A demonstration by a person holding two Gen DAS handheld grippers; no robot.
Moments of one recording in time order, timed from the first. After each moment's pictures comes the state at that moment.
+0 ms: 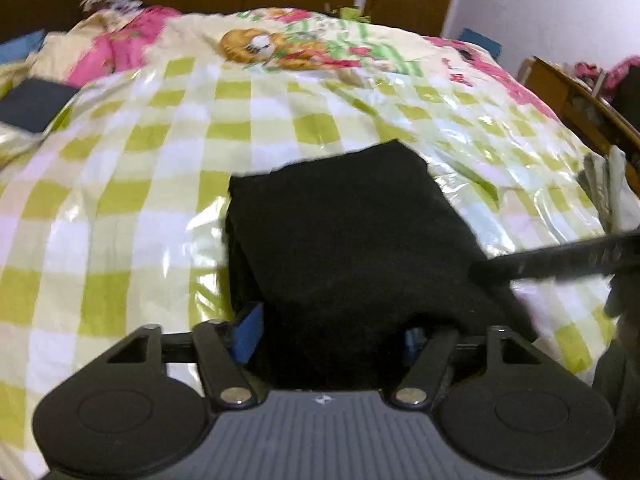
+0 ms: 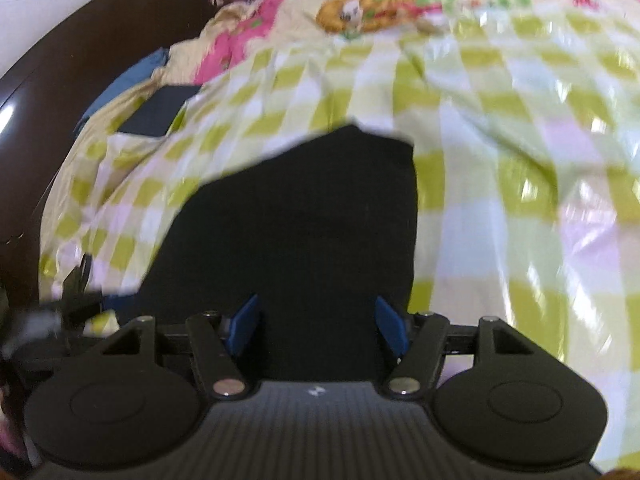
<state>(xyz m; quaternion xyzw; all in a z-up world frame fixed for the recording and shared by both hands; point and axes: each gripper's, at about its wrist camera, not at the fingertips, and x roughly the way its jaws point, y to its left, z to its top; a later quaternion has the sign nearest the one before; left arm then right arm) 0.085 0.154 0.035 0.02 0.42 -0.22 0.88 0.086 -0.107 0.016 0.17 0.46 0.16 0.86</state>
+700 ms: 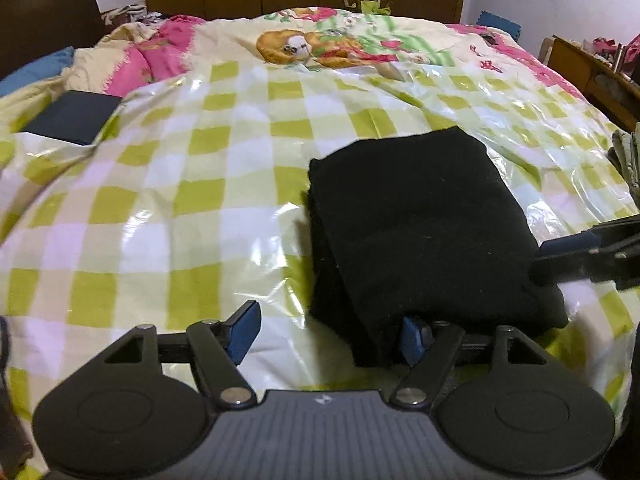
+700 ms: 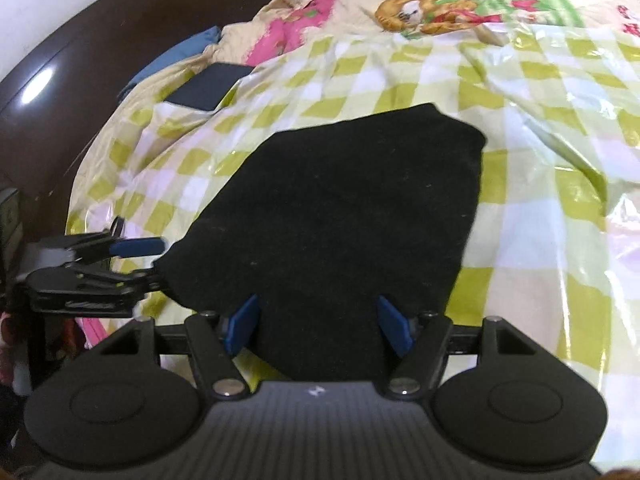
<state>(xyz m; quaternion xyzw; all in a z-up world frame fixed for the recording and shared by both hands) 0.073 0.204 0.045 0.07 0.43 -0.17 0.89 0.069 -0.075 0.026 0.14 0.44 0.21 0.86</state>
